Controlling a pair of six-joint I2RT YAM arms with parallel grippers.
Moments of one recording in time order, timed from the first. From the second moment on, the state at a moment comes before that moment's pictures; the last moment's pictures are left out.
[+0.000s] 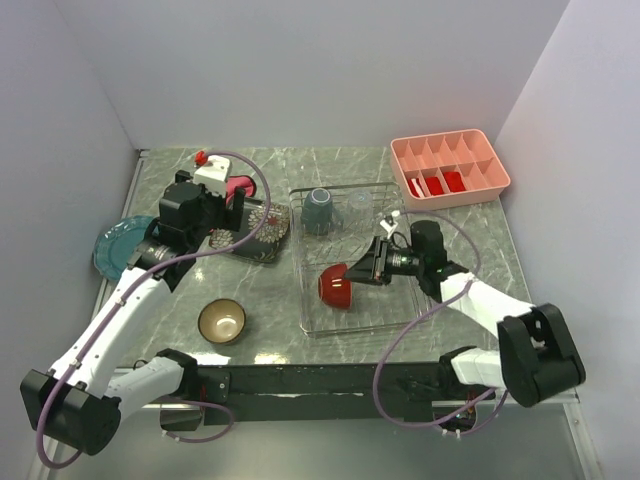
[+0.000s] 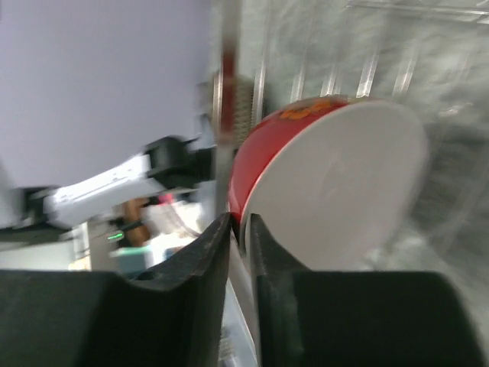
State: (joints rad) left arm -0.36 1.02 0.98 -0.25 -0.18 0.10; right arm 0.33 1.28 0.48 0.32 -0.91 0.96
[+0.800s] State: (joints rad) left arm -0.36 0.90 0.90 -0.18 -0.18 0.12; right arm 0.56 1.08 0.98 -0.53 -0.40 0.07
